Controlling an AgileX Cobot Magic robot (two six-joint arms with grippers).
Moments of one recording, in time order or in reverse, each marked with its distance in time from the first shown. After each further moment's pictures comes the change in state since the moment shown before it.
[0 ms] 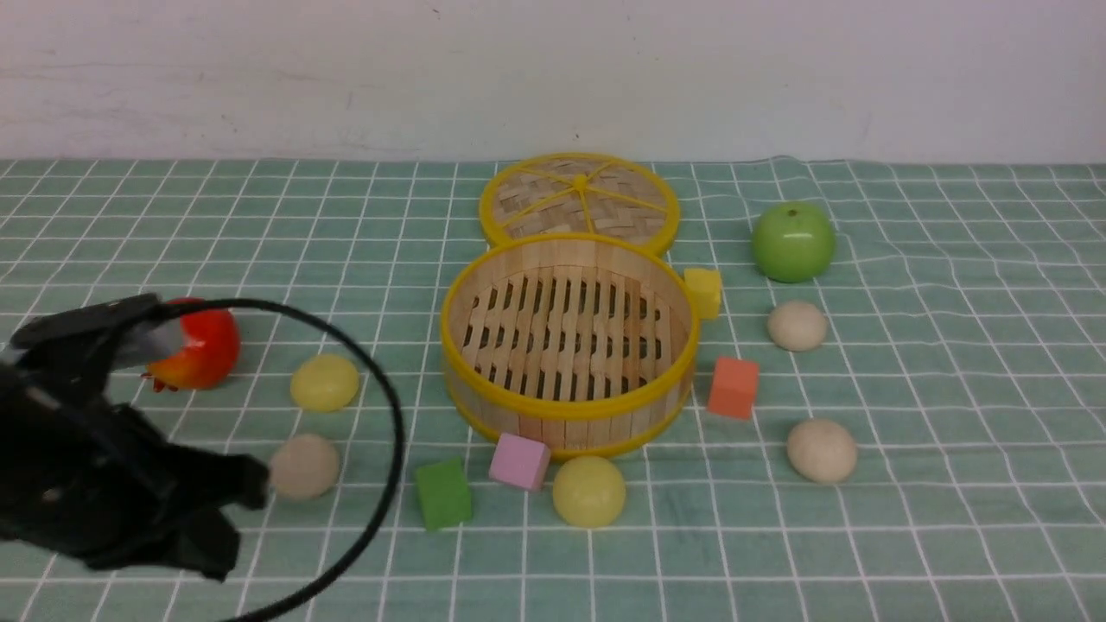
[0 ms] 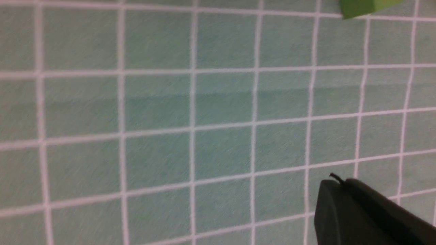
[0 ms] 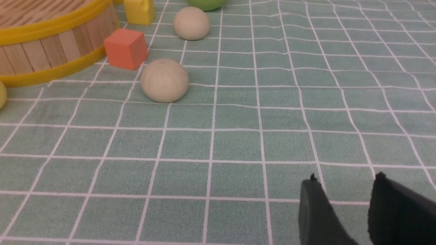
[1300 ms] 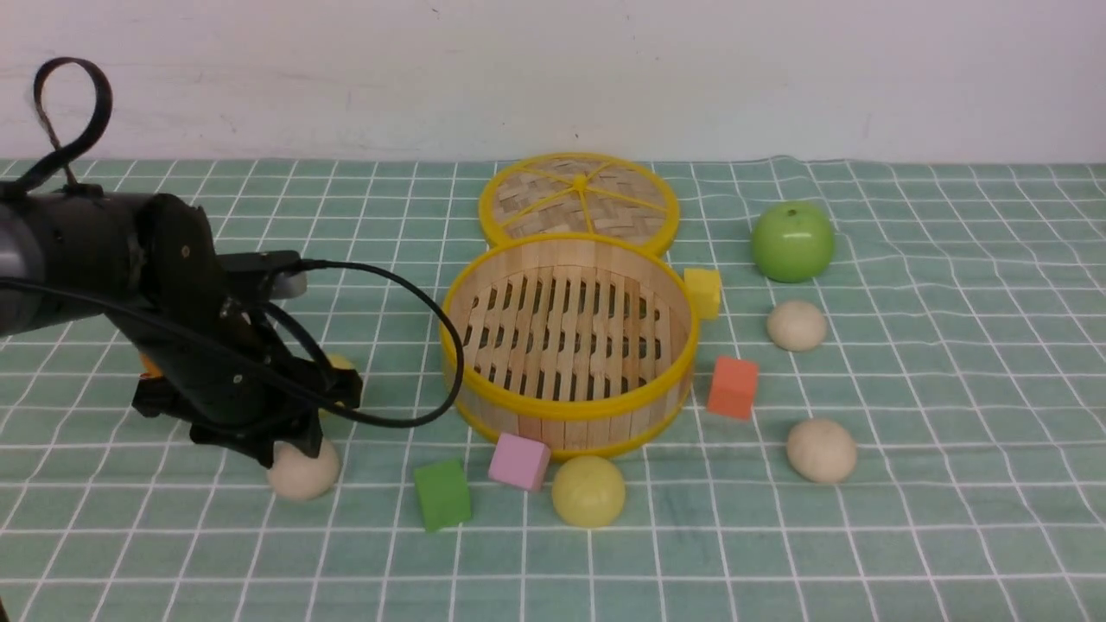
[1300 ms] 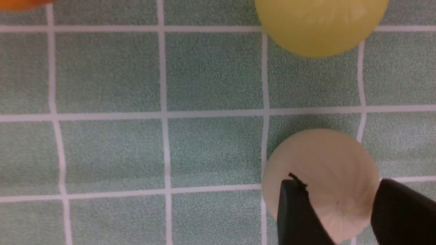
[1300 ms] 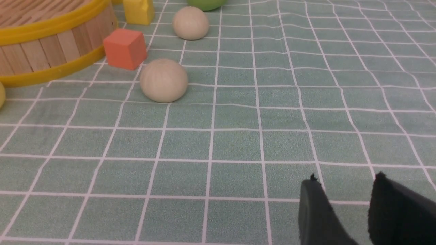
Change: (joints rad) right arm 0.000 0.000 0.000 0.000 0.000 0.000; left arm 0.018 0.524 -0.291 0.216 -0.204 -0.121
